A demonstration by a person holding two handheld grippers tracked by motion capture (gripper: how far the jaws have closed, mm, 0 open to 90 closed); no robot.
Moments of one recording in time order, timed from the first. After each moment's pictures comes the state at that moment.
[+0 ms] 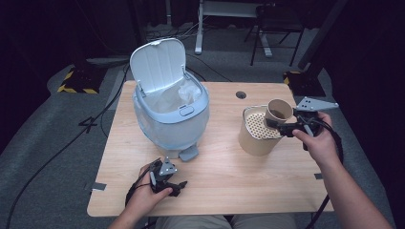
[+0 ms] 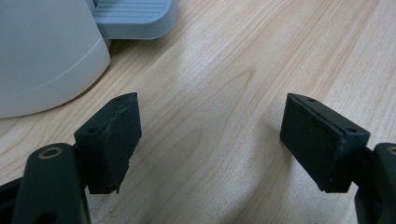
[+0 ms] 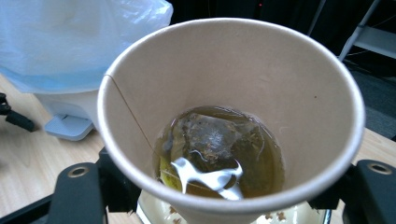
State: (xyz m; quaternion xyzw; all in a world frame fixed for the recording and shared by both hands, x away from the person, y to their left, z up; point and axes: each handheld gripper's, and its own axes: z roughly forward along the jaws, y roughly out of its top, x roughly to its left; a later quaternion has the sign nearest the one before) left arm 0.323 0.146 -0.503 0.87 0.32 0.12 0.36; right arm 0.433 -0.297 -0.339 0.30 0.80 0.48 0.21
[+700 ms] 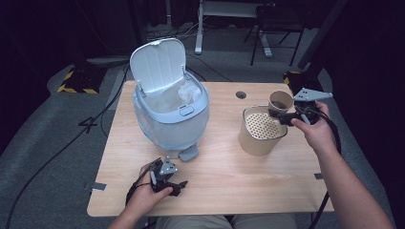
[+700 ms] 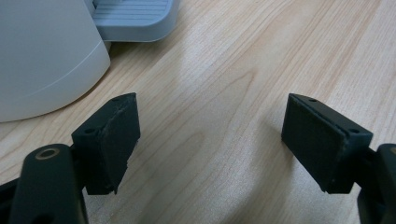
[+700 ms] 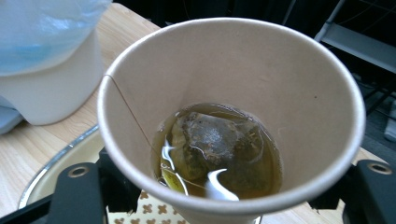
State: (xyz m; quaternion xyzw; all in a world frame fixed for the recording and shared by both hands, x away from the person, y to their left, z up) left arm 0.326 0.145 -0.503 0.87 0.32 0.12 0.36; right arm 0.473 -0.308 -0.346 0.30 0.81 0.43 0.26
